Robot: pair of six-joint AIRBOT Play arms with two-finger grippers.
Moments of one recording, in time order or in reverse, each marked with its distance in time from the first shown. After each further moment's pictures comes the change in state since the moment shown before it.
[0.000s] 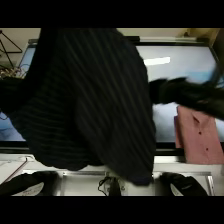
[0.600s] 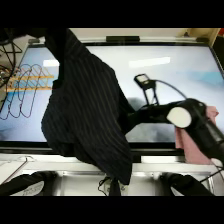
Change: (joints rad) left arm 0.113 0.000 -0.103 0.096 -0.244 0.005; right arm 0.229 -0.166 -0.146 -0.243 0.068 0.042
